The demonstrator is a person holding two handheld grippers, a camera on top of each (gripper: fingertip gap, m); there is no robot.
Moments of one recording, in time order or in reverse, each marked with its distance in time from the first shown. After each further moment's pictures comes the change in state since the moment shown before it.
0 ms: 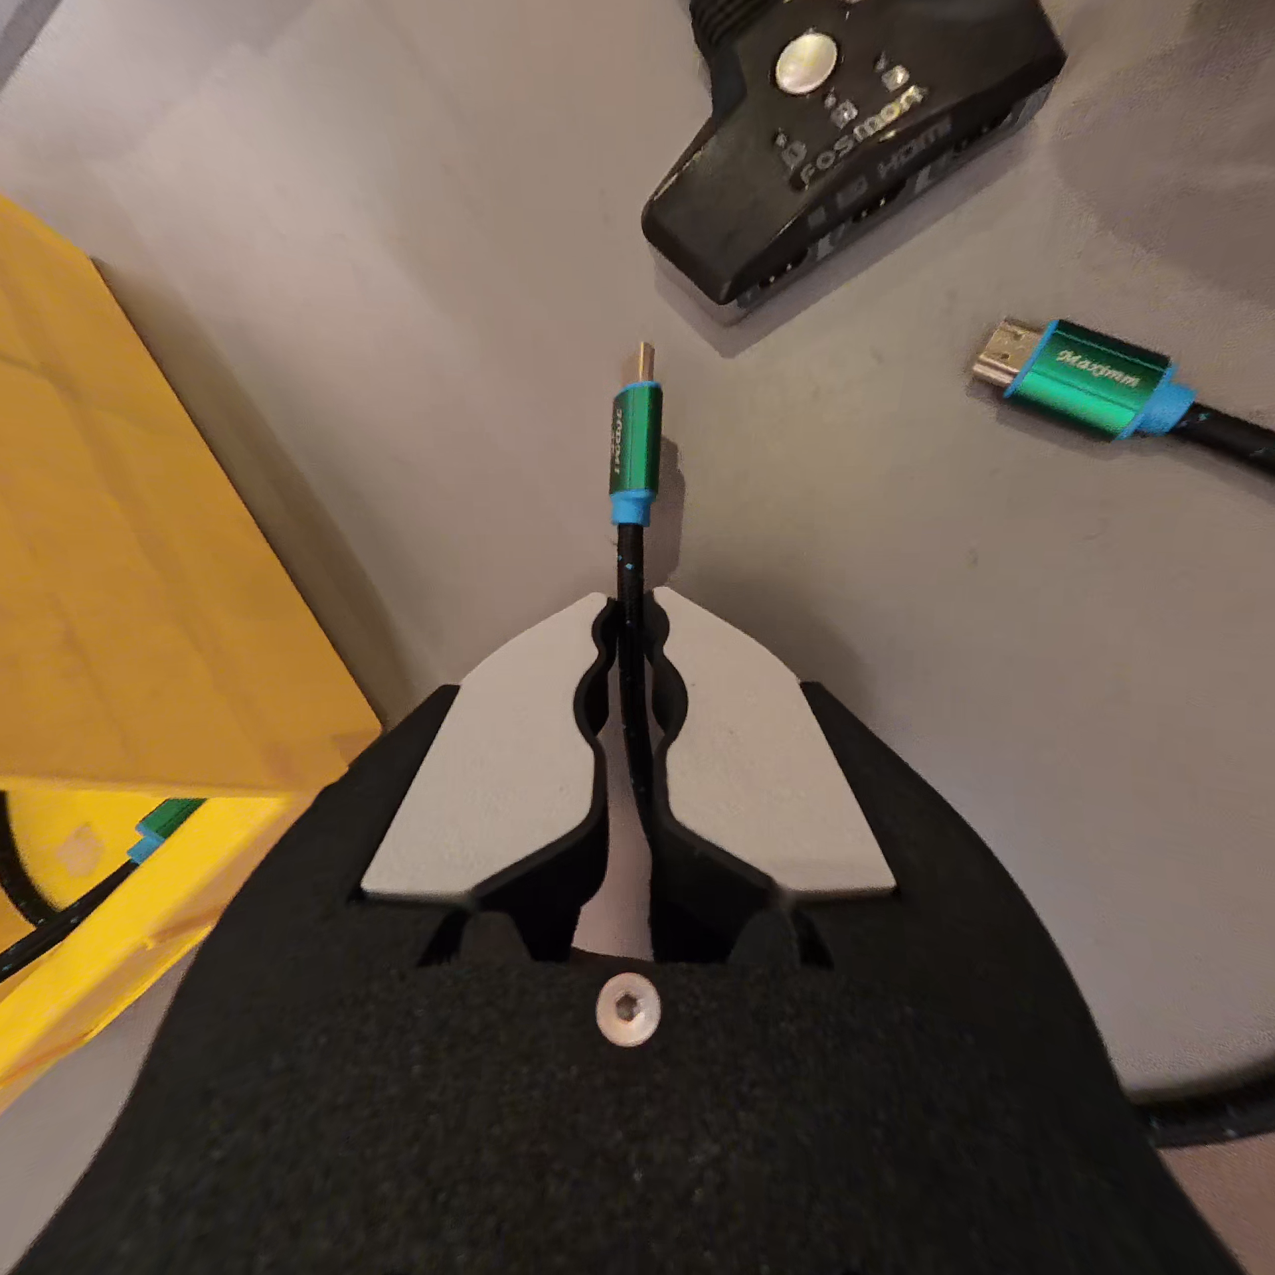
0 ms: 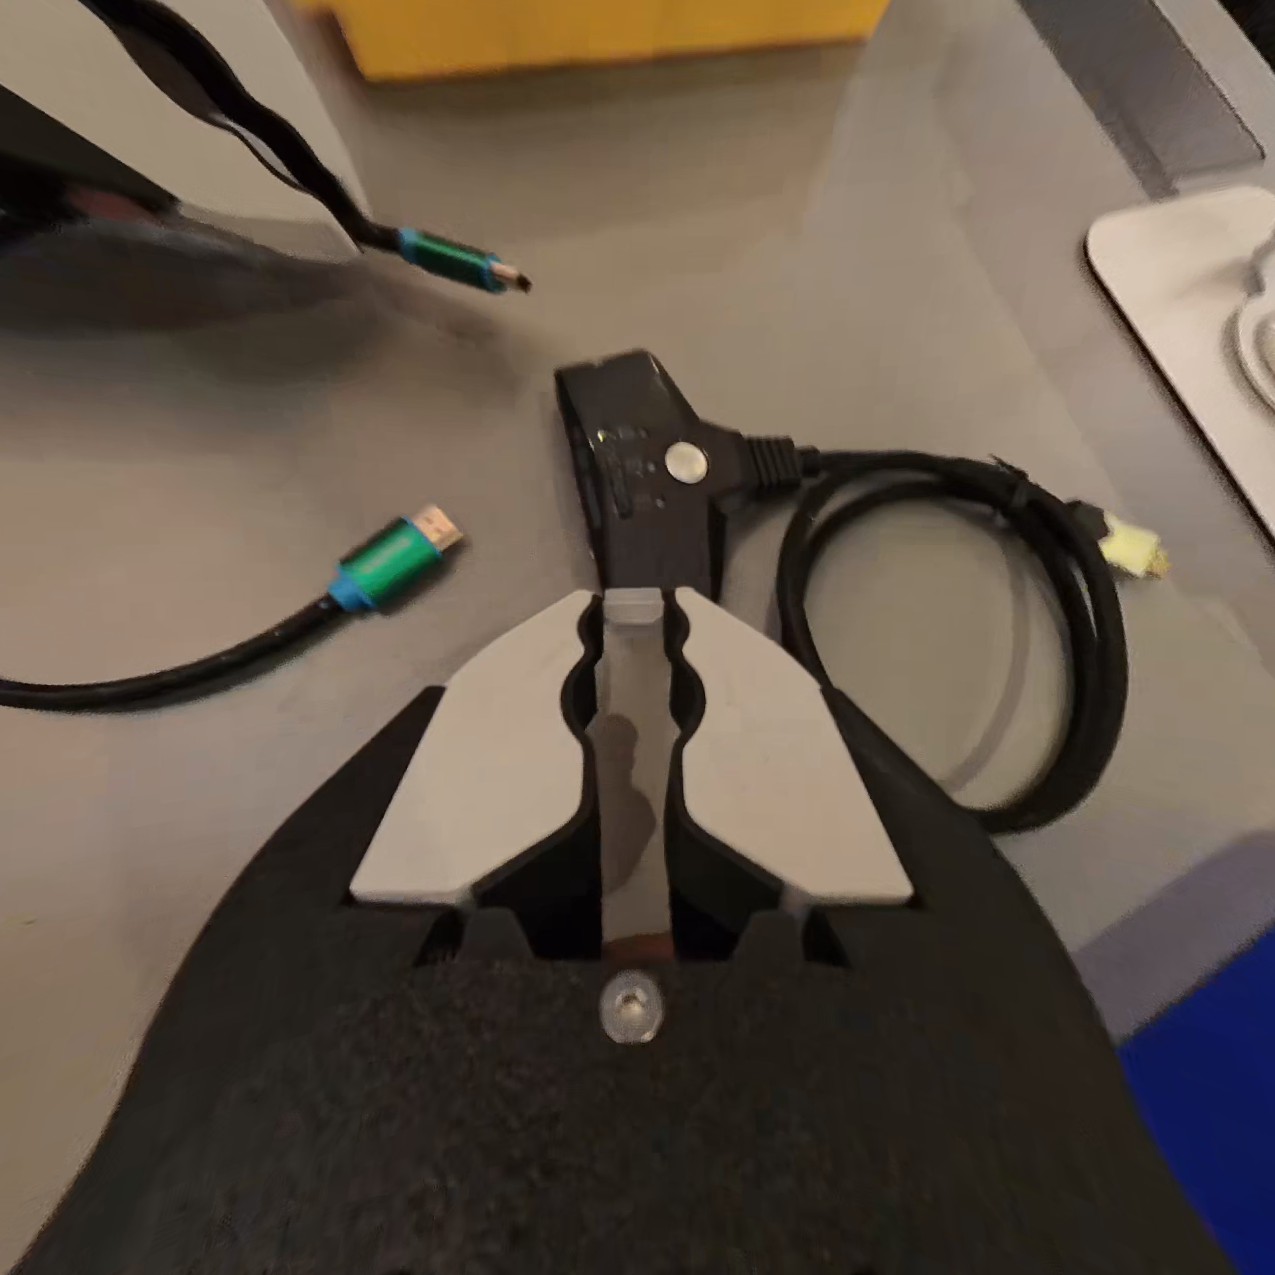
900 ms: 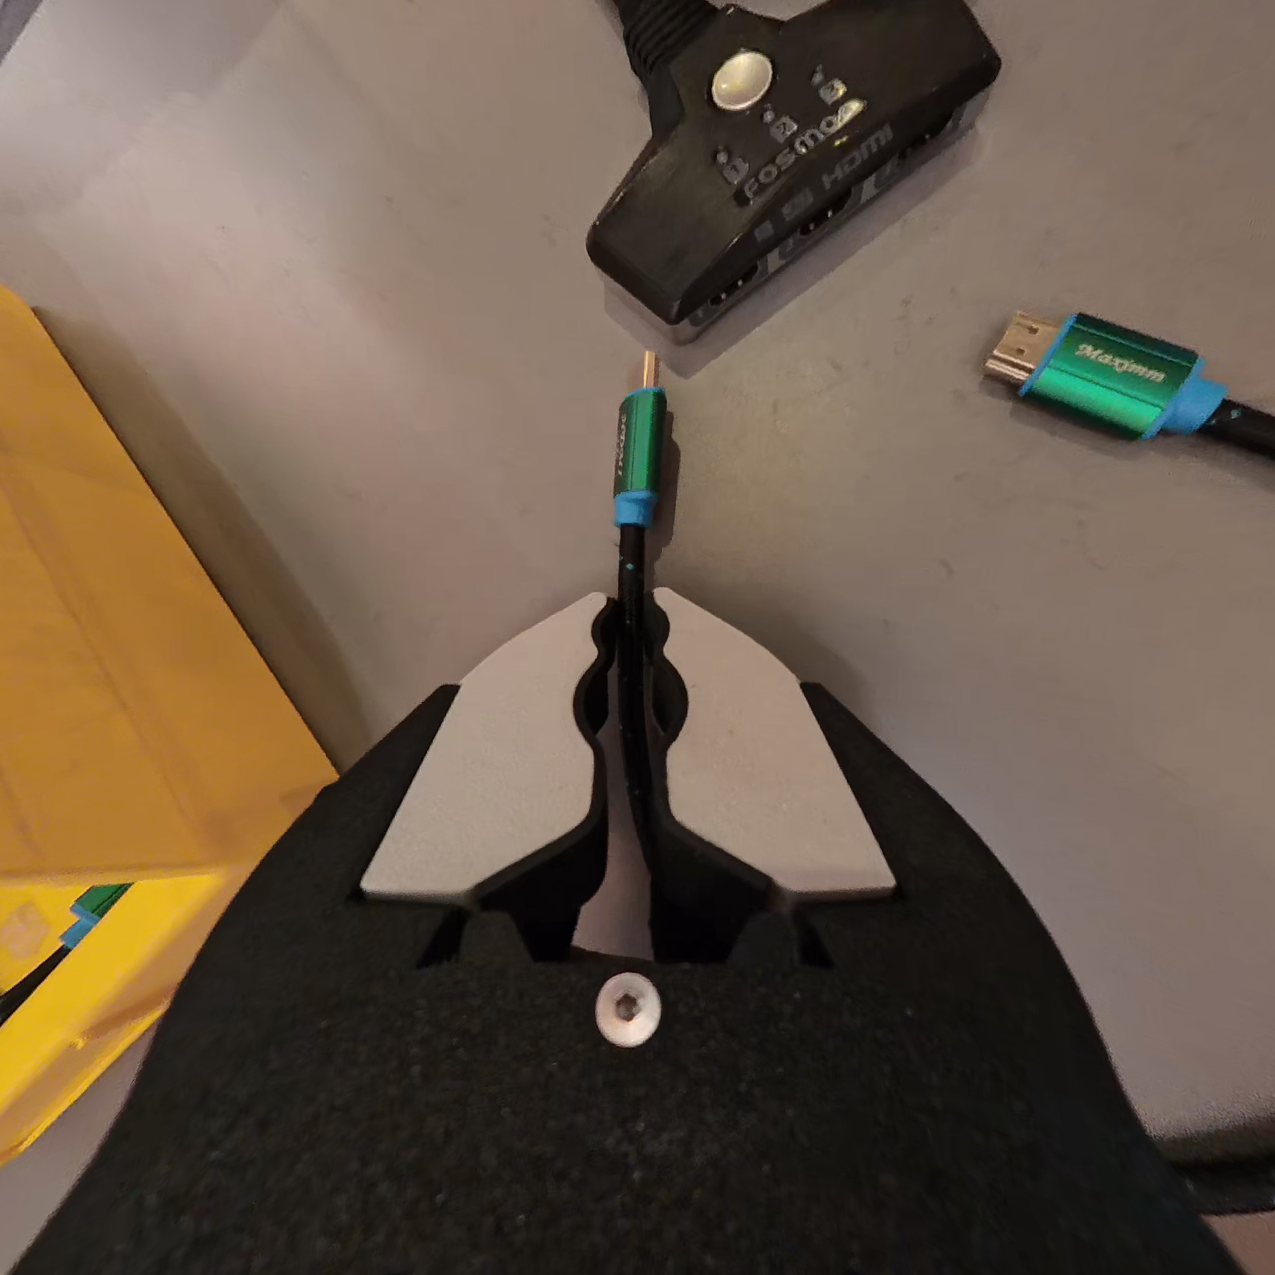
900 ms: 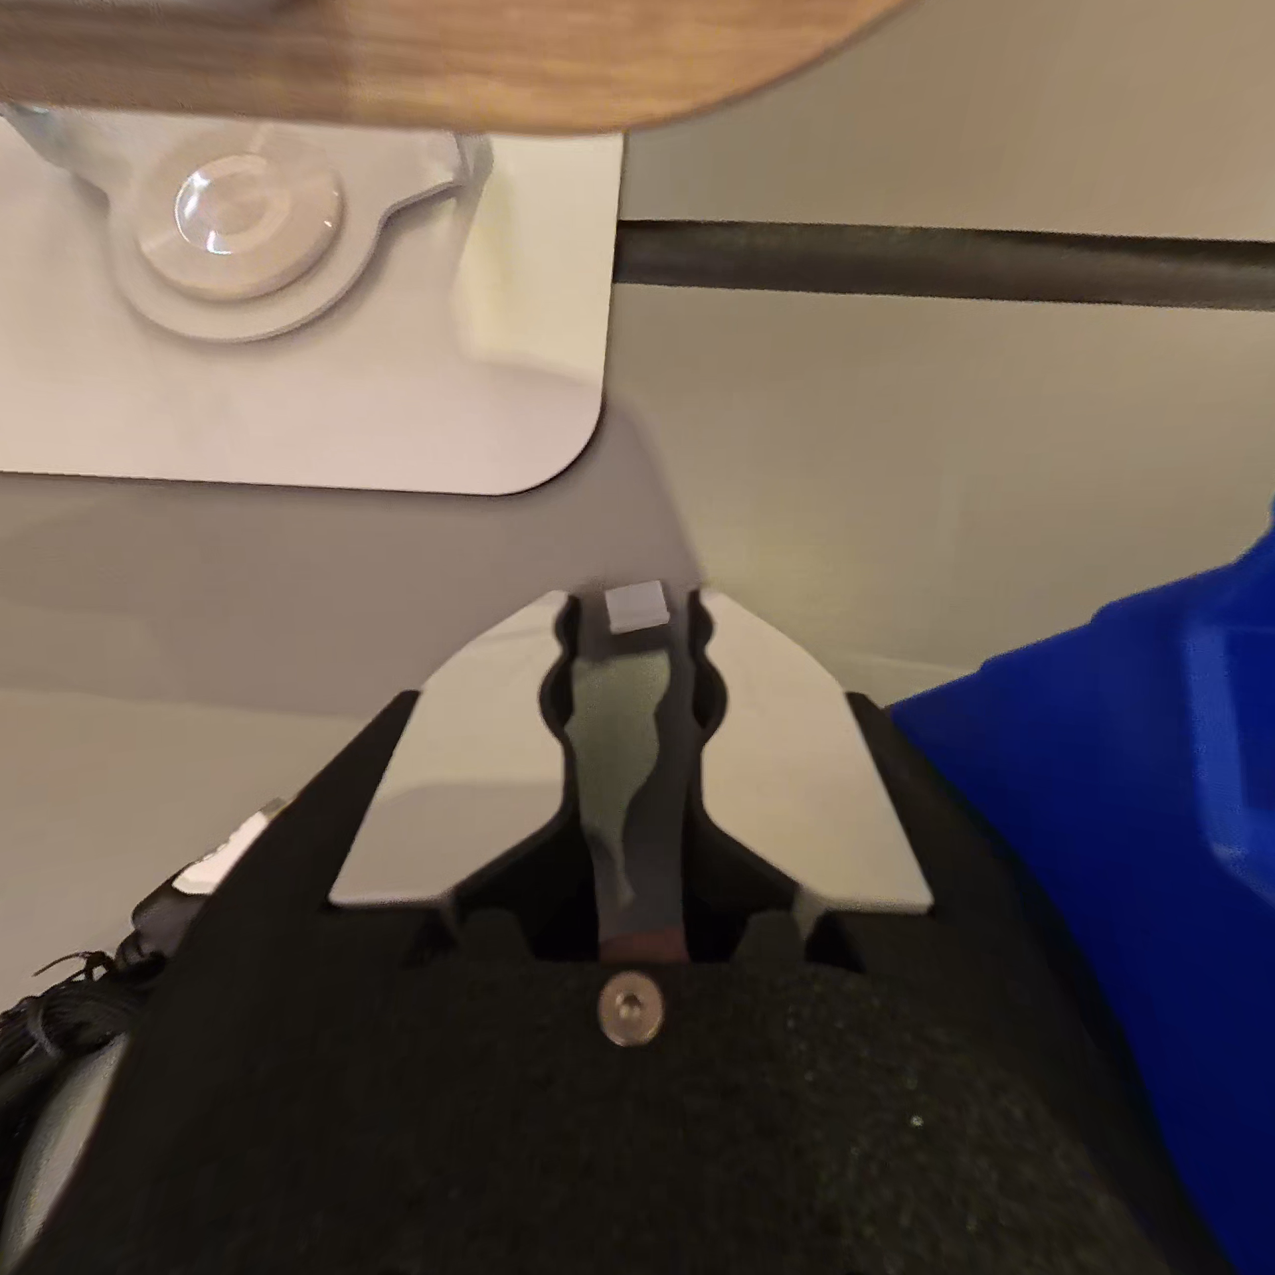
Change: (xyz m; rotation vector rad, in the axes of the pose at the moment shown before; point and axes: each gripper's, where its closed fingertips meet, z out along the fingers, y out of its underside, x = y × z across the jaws) left arm 0.010 -0.004 0.011 0.041 0.043 0.036; right arm 0.294 0.071 0.058 -0.134 0.634 0.895
